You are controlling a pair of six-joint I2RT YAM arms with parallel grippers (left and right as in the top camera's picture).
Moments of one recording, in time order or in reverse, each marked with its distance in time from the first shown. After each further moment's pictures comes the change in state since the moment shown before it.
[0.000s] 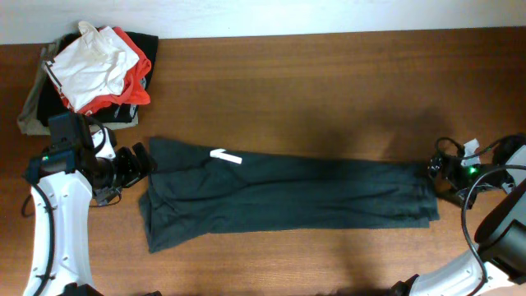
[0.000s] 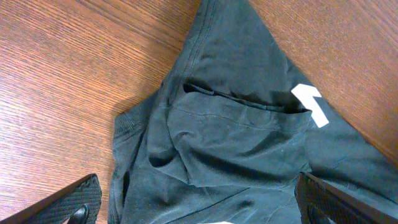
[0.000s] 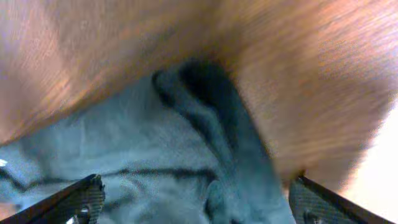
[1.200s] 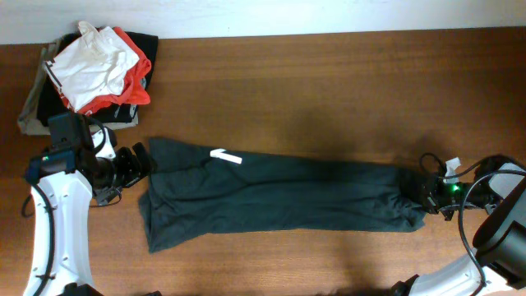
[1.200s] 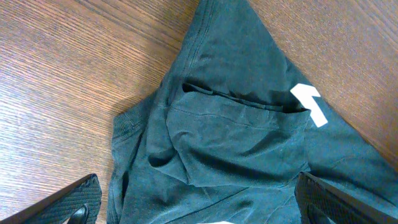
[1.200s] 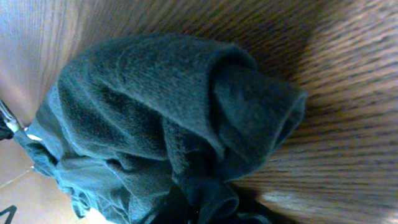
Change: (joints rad) left arm 0.000 0.000 0.000 0.000 0.003 0.000; right arm 0.006 -0.034 -0.220 0.073 -0.151 0.032
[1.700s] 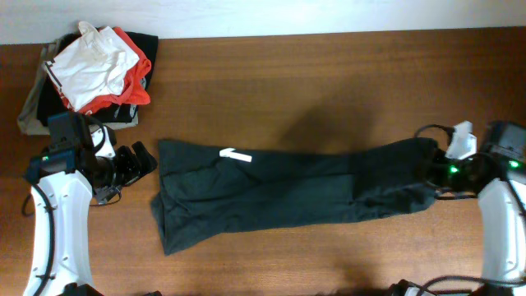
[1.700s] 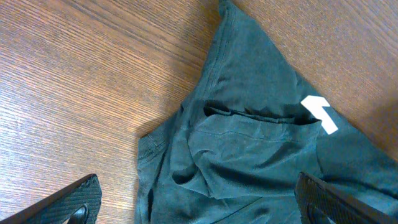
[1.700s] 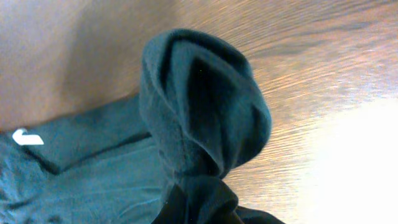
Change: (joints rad) left arm 0.000 0.000 0.000 0.015 0.000 0.000; right arm 0.258 -0.558 0.028 -0.028 0.194 0.151
